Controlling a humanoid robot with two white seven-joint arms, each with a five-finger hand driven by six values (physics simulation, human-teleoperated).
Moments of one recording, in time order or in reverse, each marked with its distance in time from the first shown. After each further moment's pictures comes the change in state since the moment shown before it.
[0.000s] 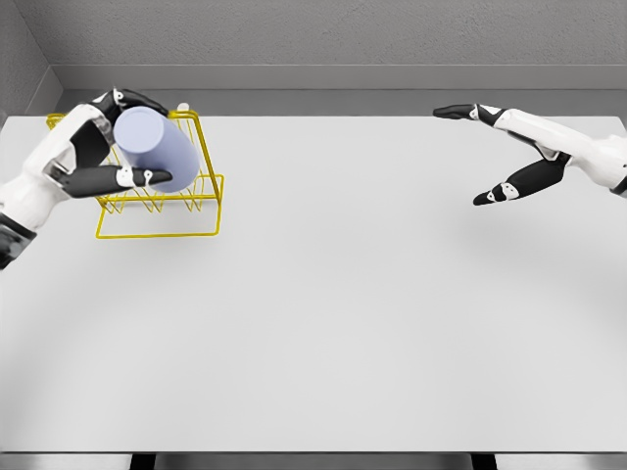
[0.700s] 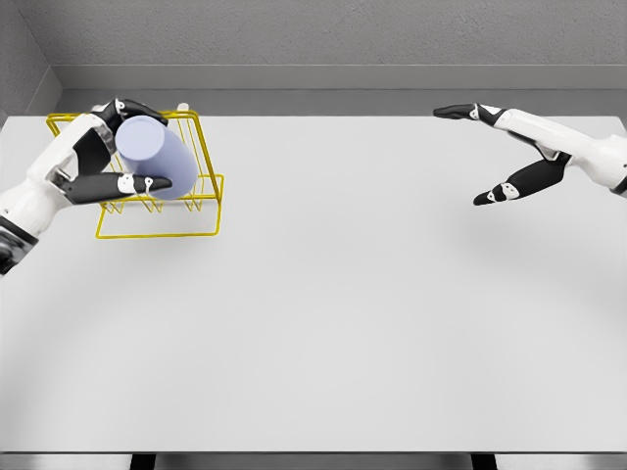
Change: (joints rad) left arm 0.015 0.000 0.000 0.022 -0.012 0.004 0.000; right arm 0.000 -0.001 0.000 0.000 0.000 0.000 0.000
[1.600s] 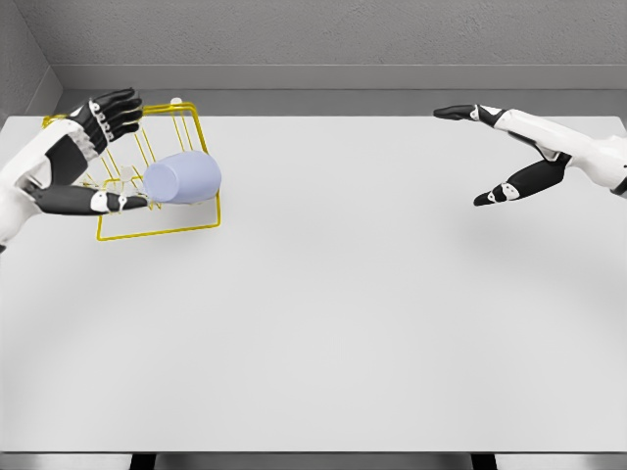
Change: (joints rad) left arm 0.051 0.144 -0.004 -0.024 0.130 -0.013 0.001; right arm 0.002 0.000 0.000 0.000 0.000 0.000 0.000
